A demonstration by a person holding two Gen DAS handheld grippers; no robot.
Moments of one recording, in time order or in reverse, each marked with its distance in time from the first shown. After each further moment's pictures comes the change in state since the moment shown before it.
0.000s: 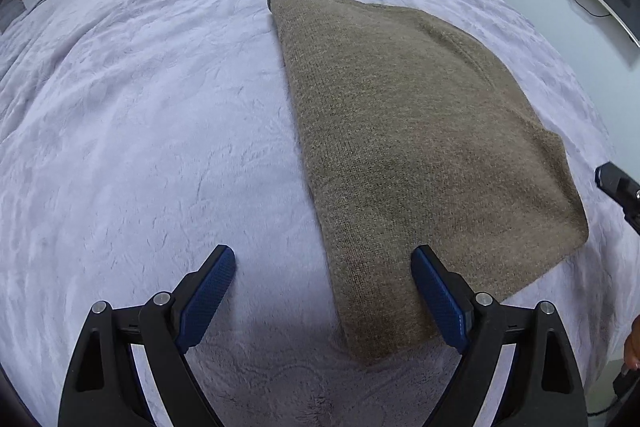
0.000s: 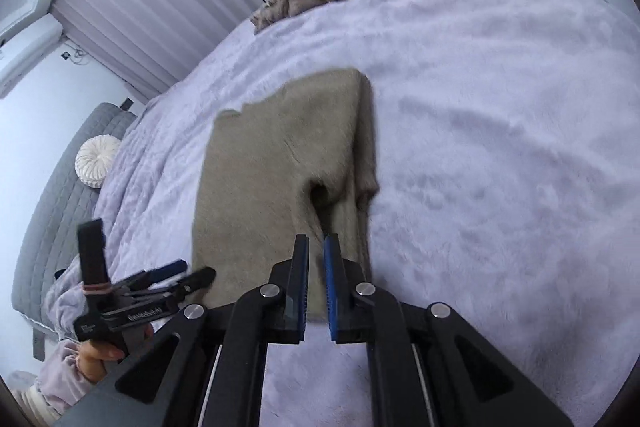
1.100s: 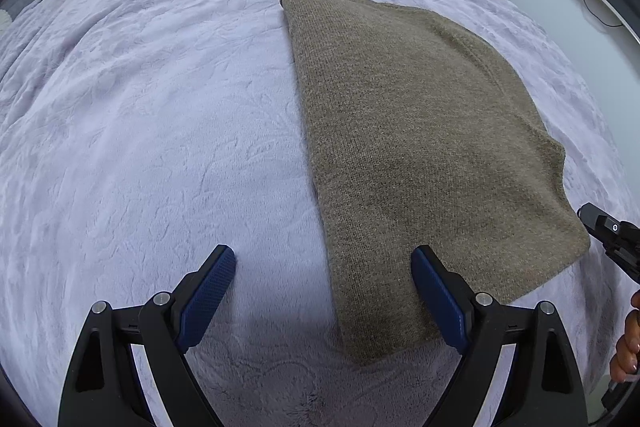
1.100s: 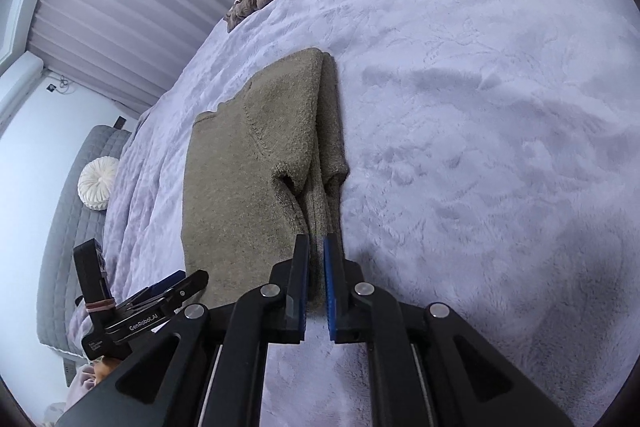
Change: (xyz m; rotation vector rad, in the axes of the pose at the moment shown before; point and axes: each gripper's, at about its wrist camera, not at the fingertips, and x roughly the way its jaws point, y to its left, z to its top) left arm 0.001 -0.002 0.000 -0.040 0.009 0.027; right arm 0.003 -0.048 -0.016 0.186 0.097 -0.011
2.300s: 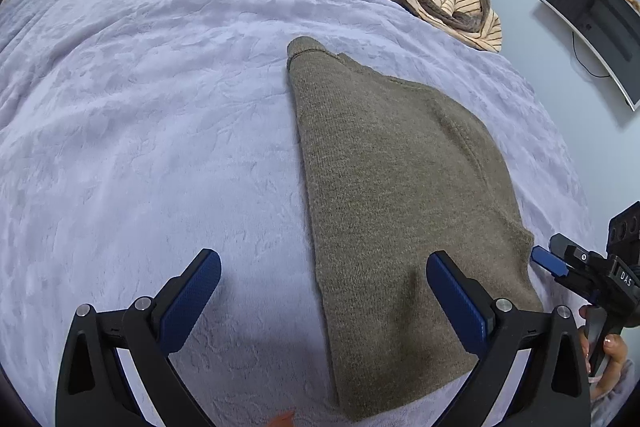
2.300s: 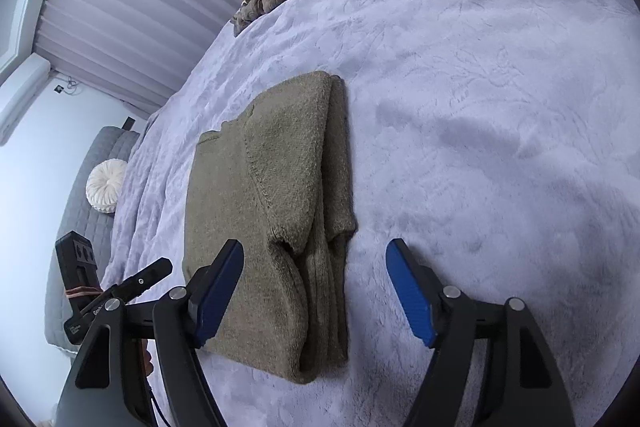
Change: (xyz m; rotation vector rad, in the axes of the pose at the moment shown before) left arm -0.013 0.030 0.058 -0.091 -0.064 -0.133; right arm 0.014 0.001 0.033 -0.017 0.003 0.047
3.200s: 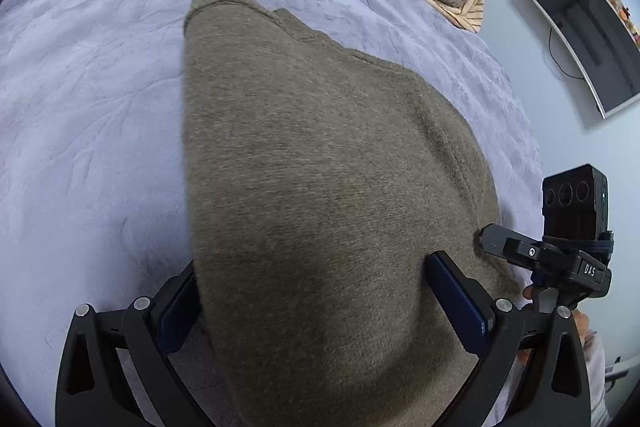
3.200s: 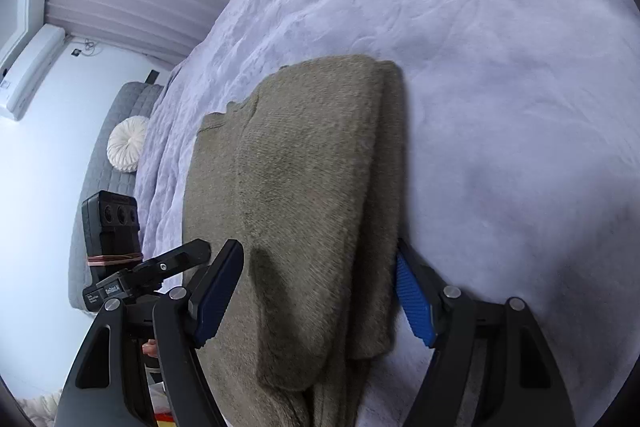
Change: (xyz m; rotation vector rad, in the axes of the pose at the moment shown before) left arm 0.091 -0.024 0.047 -0.013 0.163 -0.230; right arm 0.094 0.006 0.054 -0.055 0.240 0.150
